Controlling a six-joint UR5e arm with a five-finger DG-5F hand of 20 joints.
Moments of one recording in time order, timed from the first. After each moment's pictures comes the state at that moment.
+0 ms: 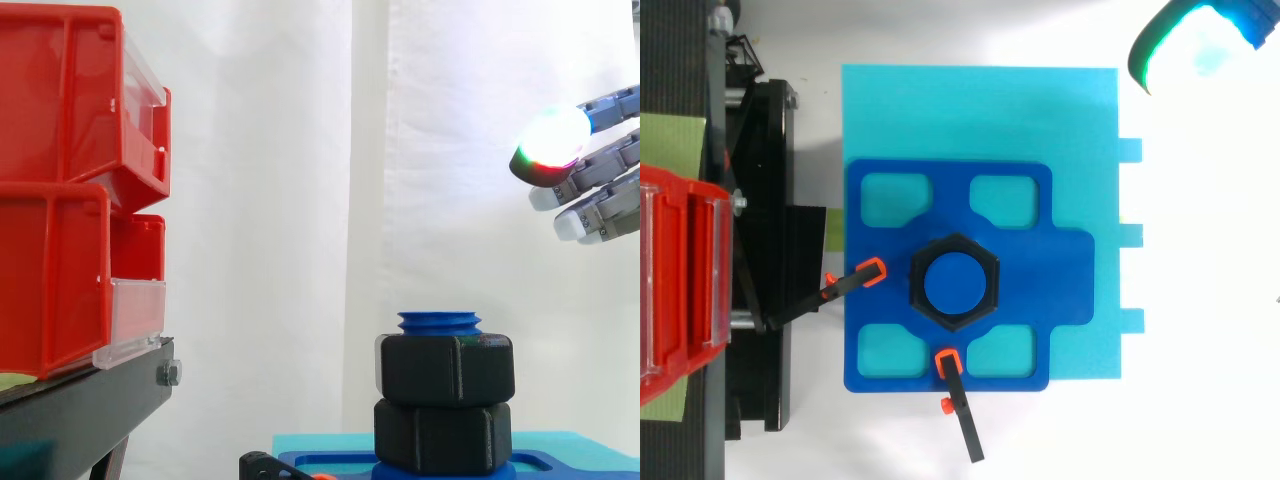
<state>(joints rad) 0.01 -1.80 -1.52 -3.09 -1.46 -0.27</state>
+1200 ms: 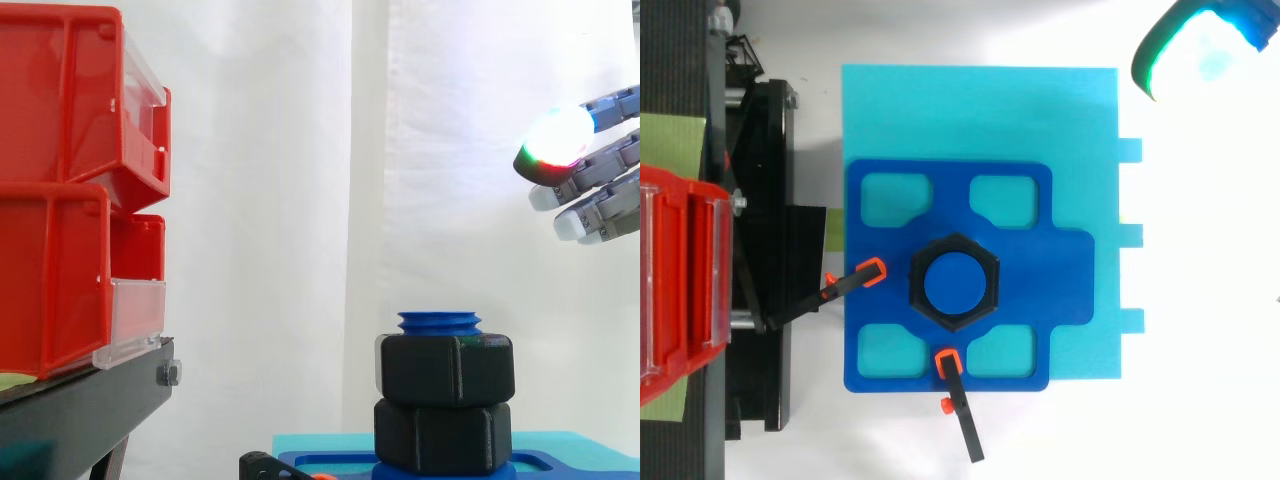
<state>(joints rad) 0.01 -1.80 -1.52 -3.09 -1.46 -0.27</state>
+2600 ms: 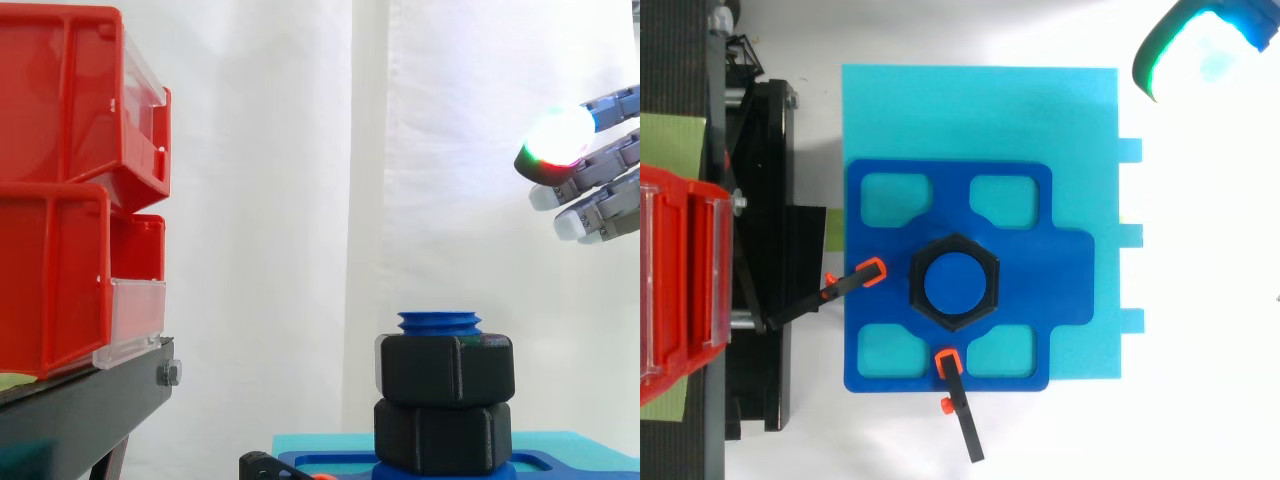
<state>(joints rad) 0.01 -1.80 -1.52 -3.09 -1.46 -0.27</state>
